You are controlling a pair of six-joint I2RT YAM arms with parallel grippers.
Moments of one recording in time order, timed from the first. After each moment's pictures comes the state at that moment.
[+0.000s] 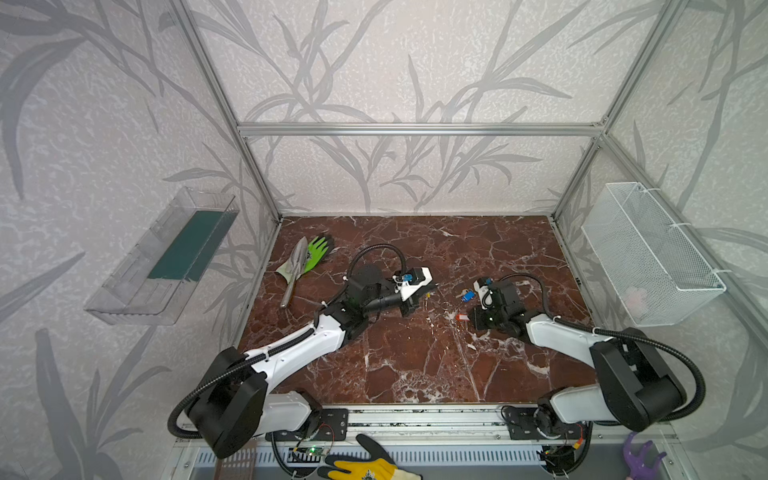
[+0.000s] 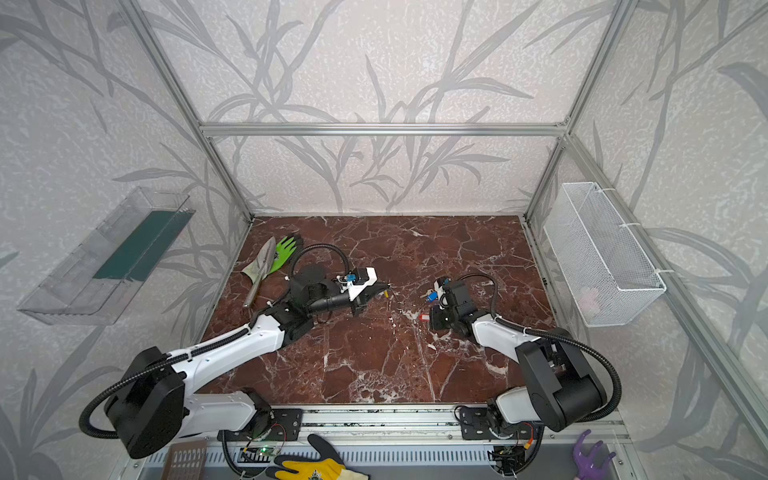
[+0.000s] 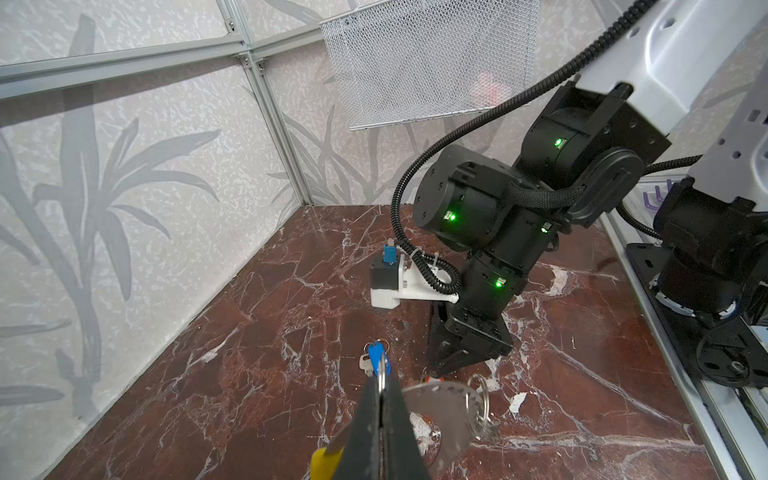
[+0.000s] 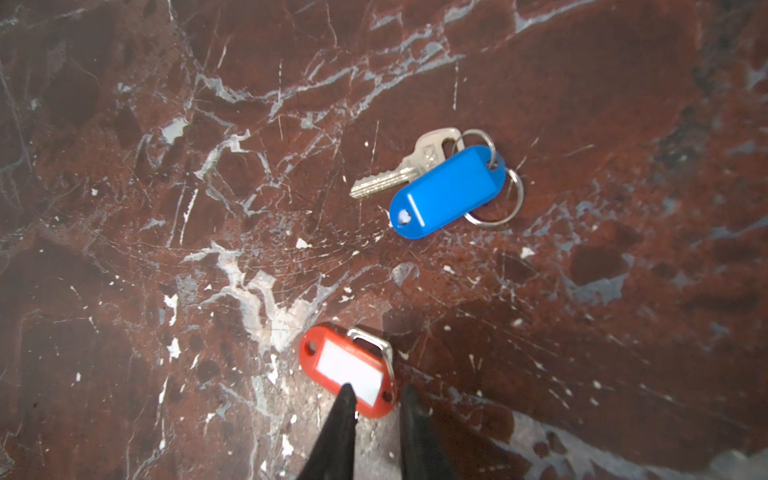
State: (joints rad) left arm -0.65 1.29 0.73 0.39 0.56 0.31; right arm 0.39 1.42 0.55 -0.04 -0.17 0.31
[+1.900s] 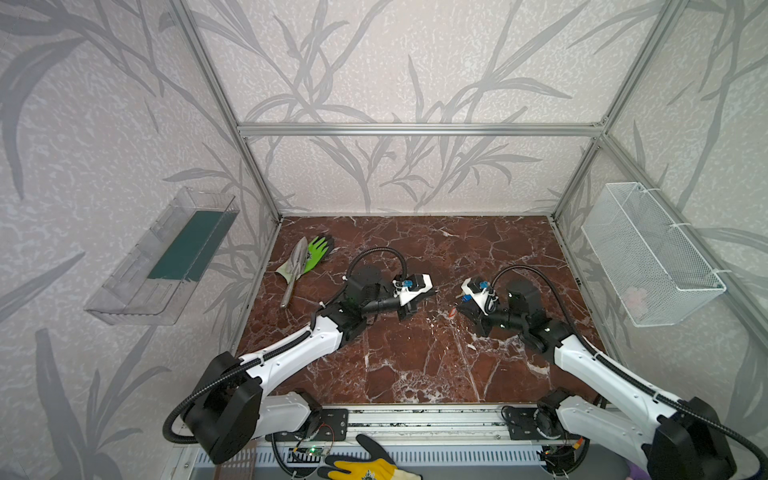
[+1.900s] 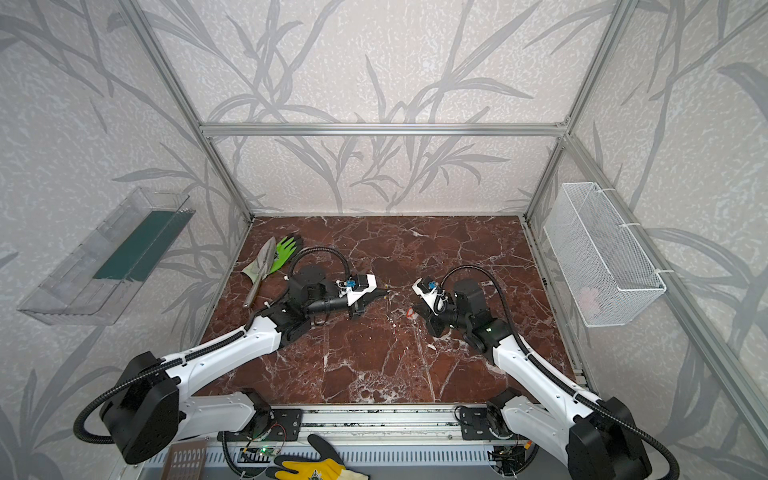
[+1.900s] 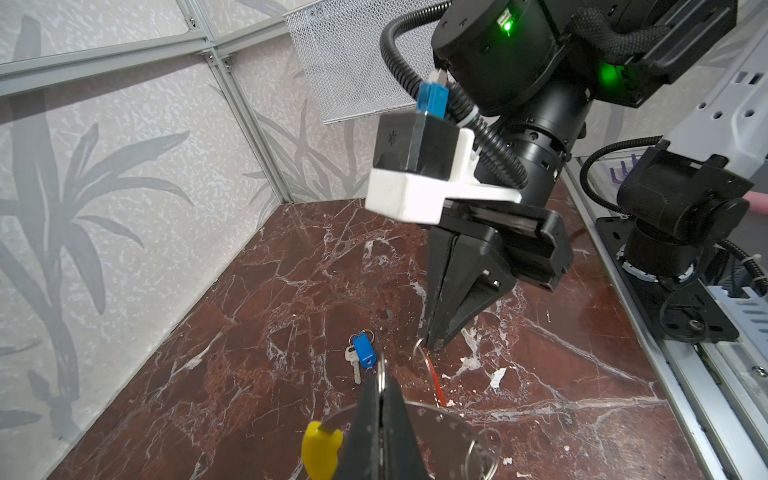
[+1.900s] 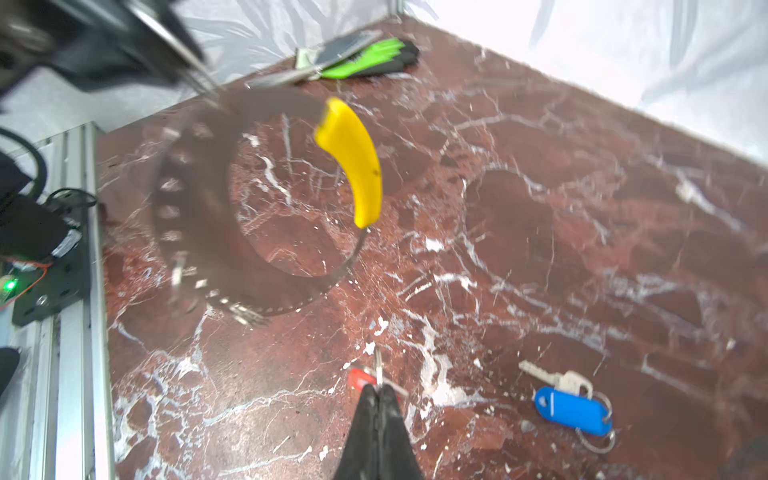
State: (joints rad) left arm -0.65 1.25 0.73 0.29 0.63 0.40; right arm 0.46 0.99 0.56 -0.11 -0.51 -0.22
